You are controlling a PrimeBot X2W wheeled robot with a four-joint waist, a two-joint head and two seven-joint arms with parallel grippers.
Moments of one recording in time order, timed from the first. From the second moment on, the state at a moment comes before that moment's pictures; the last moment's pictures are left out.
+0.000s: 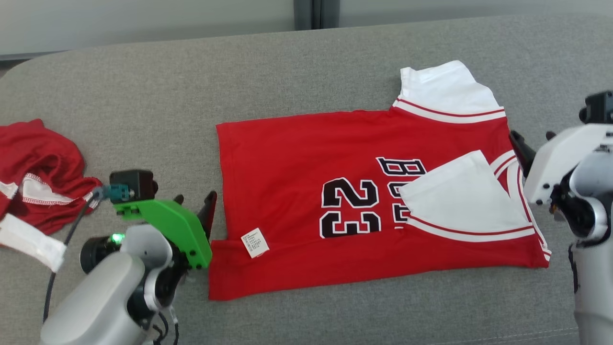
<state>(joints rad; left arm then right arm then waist) -0.44 0.47 -0.69 0.16 -1.00 0.34 0.26 -0.39 -0.14 -0.20 0.04 0.20 0.13 0.74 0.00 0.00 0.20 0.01</state>
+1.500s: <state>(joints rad) -1.05 0.22 -0.83 0.64 -0.88 0.15 0.34 -1.14 -0.43 0.14 0.71 0.20 0.13 0.63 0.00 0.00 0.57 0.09</state>
